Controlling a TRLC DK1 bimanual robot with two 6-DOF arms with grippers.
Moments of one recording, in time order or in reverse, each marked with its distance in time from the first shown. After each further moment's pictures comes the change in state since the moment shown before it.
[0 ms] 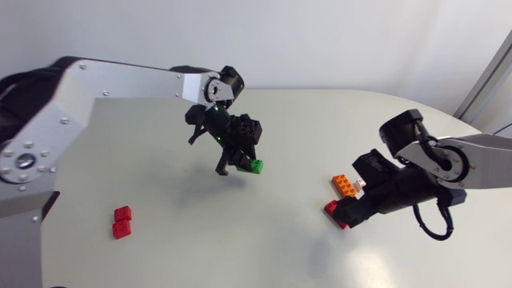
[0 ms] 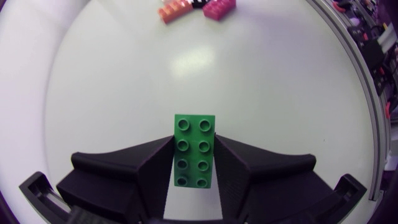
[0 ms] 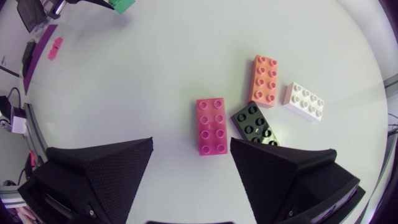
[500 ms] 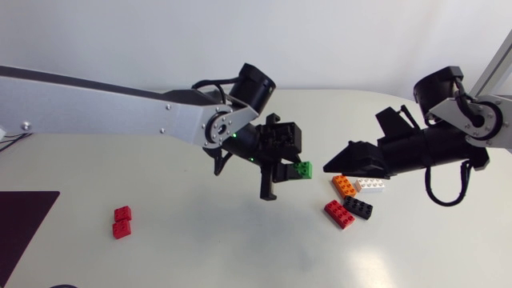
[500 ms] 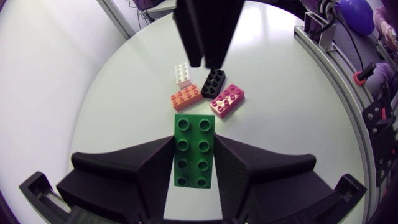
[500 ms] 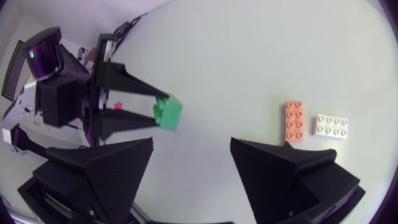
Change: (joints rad) left arm -0.232 -0.282 -0.386 0.541 0.034 -0.446; right arm -0.138 0.006 0.189 -0.041 -0.443 0.216
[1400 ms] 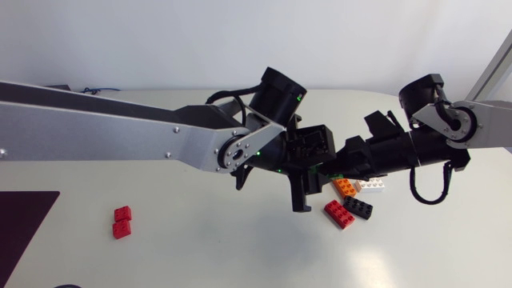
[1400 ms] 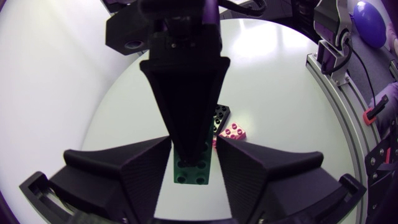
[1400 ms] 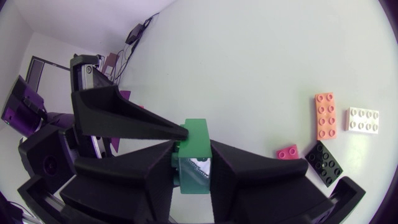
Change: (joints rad) left arm -0.137 -0.045 -0.045 0.183 -0.124 -0.184; right arm 0.010 0.080 -0.008 0.069 -0.142 0.103
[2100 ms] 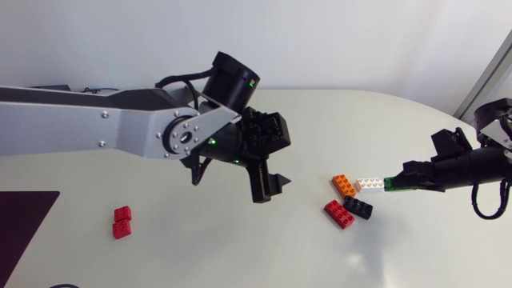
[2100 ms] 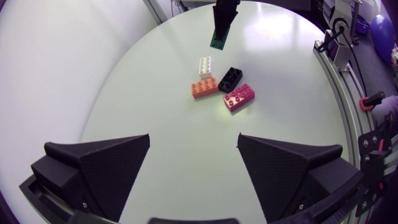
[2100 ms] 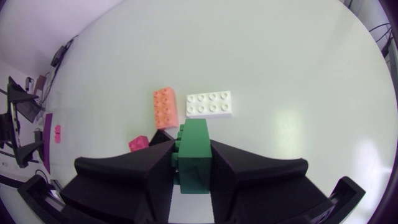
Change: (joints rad) left arm 0.121 -0.167 -0.115 -0.166 -0.067 -0.018; right arm -0.424 0.022 -0.044 -0.045 0.350 -0.367
